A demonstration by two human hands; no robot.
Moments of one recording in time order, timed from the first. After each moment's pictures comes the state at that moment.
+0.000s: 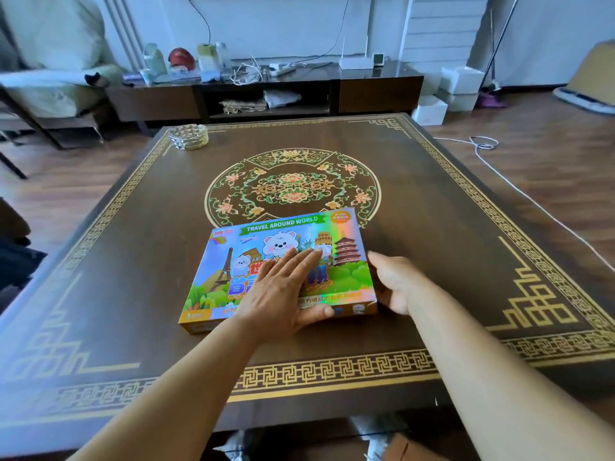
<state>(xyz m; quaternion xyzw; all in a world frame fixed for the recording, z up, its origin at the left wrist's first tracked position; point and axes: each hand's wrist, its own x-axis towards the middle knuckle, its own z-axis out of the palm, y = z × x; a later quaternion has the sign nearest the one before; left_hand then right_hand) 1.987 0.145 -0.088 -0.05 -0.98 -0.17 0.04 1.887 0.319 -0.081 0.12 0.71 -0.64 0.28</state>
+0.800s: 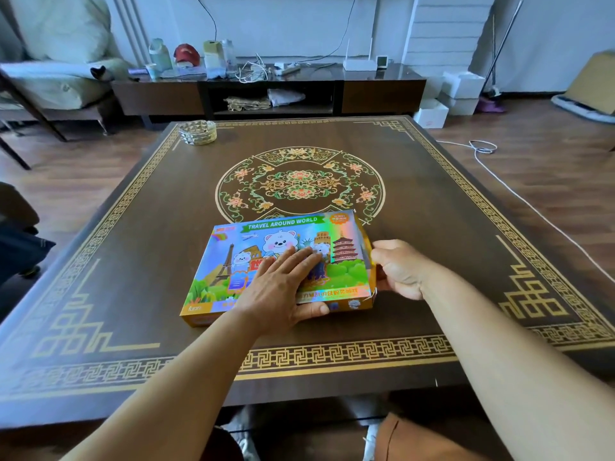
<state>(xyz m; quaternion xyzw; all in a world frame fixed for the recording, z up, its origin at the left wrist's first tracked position) 2.009 0.128 -0.086 -0.05 -0.99 -0.16 -0.01 1.900 0.323 -0.056 -0.04 0.74 -0.60 0.32</state>
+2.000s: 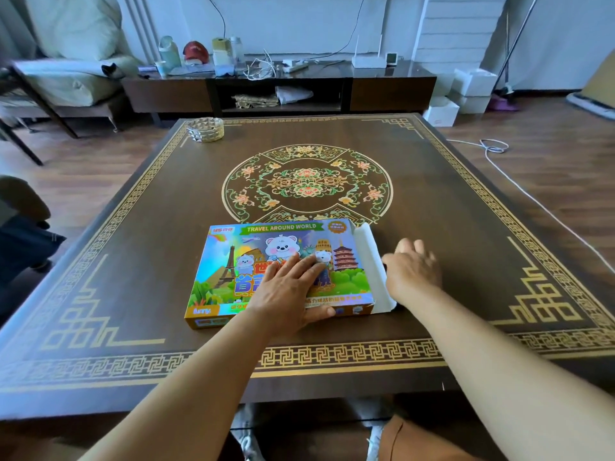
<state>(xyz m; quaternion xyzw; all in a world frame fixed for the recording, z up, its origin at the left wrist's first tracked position) 2.002 0.136 -0.098 -0.01 -0.99 -0.09 -0.05 1.887 0.328 -0.091 -0.14 0.99 0.02 0.02</state>
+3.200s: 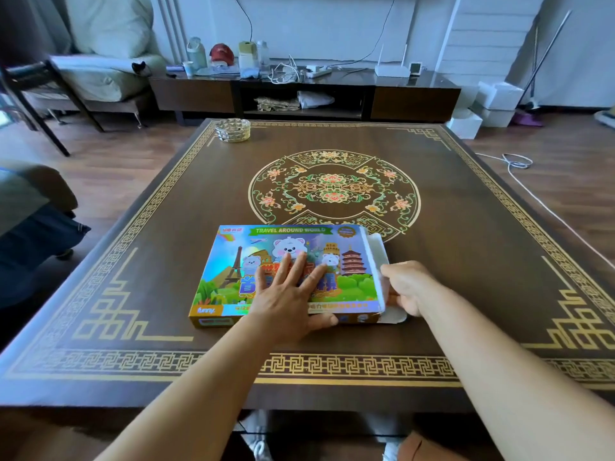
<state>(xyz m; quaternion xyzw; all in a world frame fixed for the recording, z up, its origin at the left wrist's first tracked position) 2.020 0.102 -0.105 0.08 -0.99 -0.05 -0.07 1.891 0.269 -0.098 0.13 0.79 -0.55 0.25</state>
